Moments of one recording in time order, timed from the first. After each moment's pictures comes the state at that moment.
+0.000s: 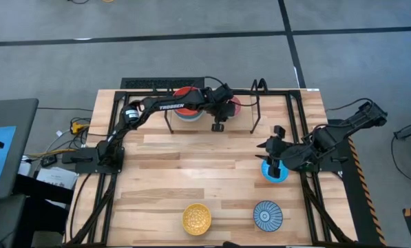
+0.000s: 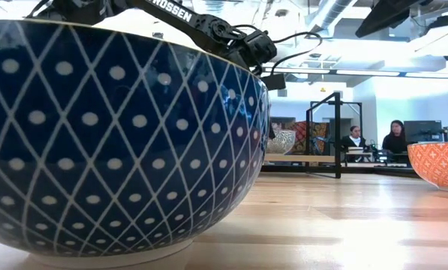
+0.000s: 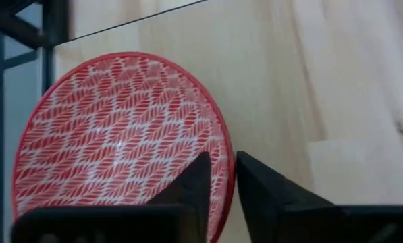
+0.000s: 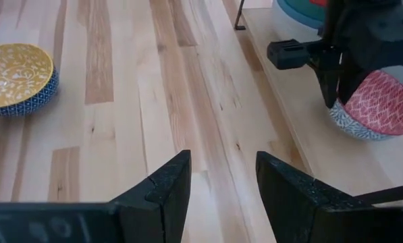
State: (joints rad) left arm 0.35 2.26 1.96 -0.58 0.02 0.54; right arm 0.48 0.97 0.94 -0.81 0.58 0.46
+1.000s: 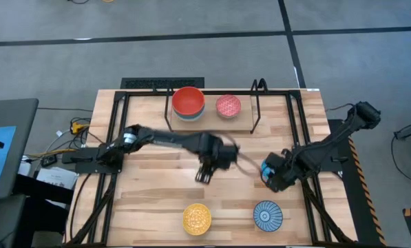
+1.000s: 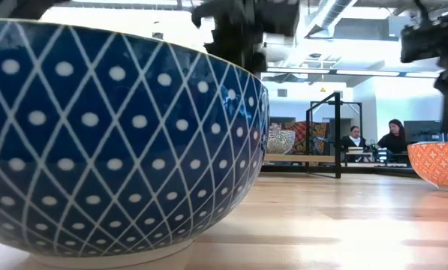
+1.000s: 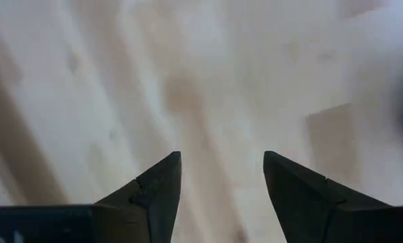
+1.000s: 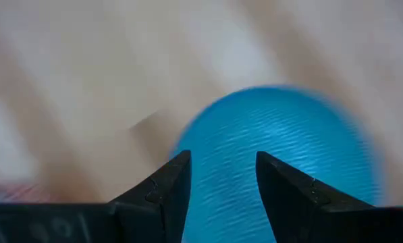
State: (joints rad) left arm -0.11 2.24 2.17 -1.27 -0.03 0.22; right arm 0.62 1.13 0.69 -0.88 0.30 1.18
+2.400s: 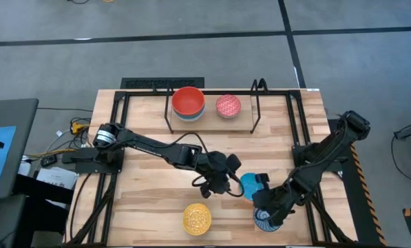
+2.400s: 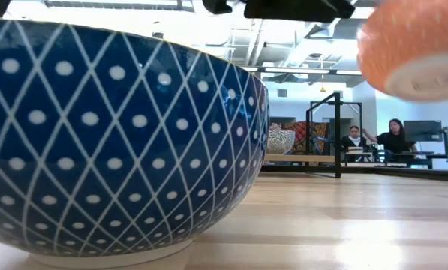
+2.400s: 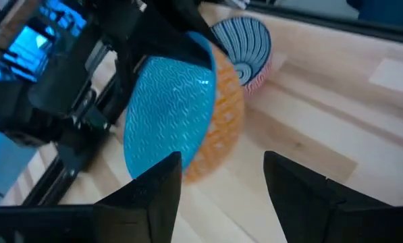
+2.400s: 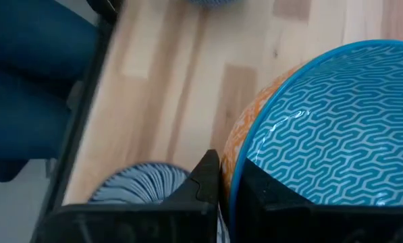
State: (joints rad) left arm -0.21 1.96 1.62 -0.21 0.11 0.77; right arm 0.77 1.45 1.08 -0.66 0.28 0.50
